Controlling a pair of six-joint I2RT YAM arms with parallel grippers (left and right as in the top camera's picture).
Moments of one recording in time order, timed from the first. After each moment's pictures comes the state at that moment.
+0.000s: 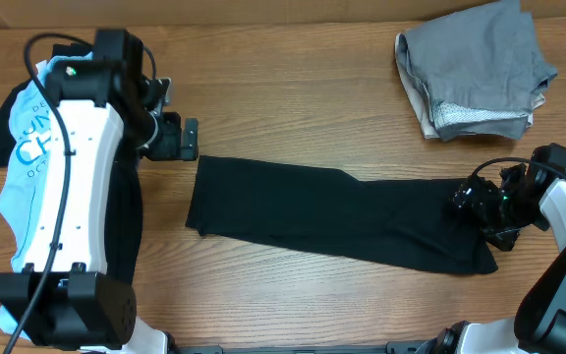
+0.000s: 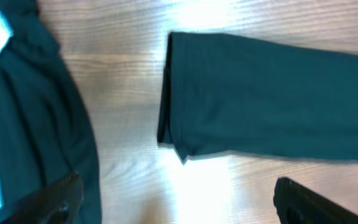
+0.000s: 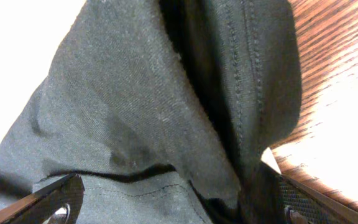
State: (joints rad) left arm -0.01 1.74 1.72 -1.41 0.12 -0.03; right arm -0.46 1.65 0.96 -0.88 -0.32 0.22
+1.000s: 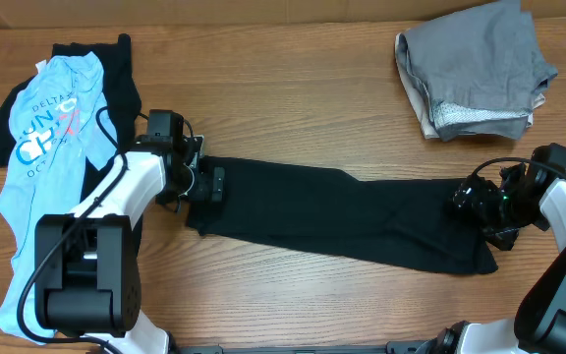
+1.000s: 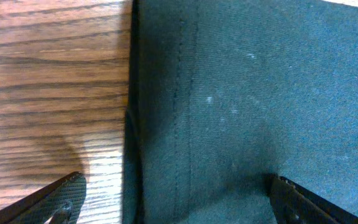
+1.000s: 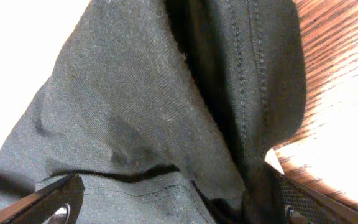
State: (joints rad) left arm -0.06 1.79 1.05 -0.66 0.19 -0.05; right arm -0.46 1.65 0.96 -0.88 -0.33 0.22
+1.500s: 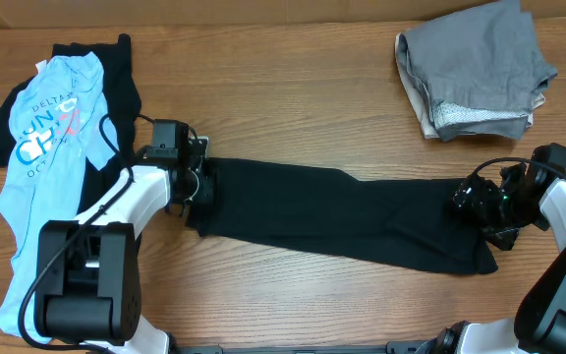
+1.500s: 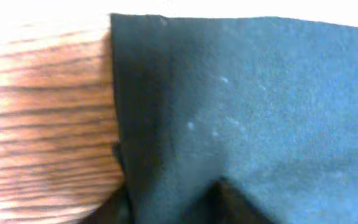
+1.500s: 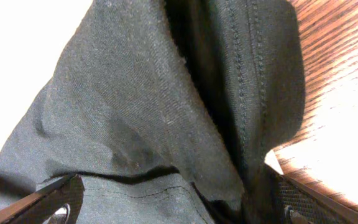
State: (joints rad) left arm -0.08 1.76 0.95 -0.49 0.19 -0.05; right arm -0.46 1.65 0.96 -0.87 -0.33 0.22
